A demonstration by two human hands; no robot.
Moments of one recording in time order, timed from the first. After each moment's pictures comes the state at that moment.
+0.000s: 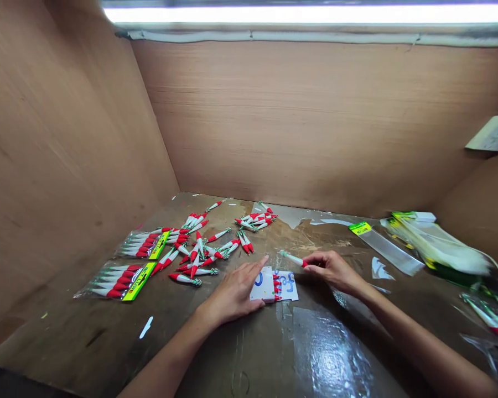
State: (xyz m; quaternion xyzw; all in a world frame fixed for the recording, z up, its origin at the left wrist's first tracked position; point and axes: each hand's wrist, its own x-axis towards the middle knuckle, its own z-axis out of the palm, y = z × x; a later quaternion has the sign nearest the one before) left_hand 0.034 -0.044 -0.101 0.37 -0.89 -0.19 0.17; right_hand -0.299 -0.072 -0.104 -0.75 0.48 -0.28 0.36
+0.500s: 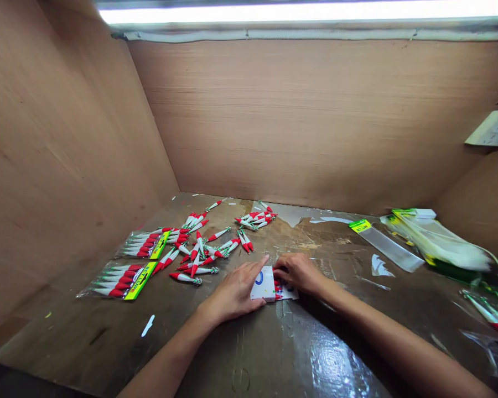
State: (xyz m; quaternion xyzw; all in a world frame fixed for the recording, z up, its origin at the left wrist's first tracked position) left_hand 0.033 -0.047 -0.109 0.38 -0.89 -0.18 0.16; right_hand -0.225 -0.083 -0.117 -0.88 0.41 -0.19 0.16
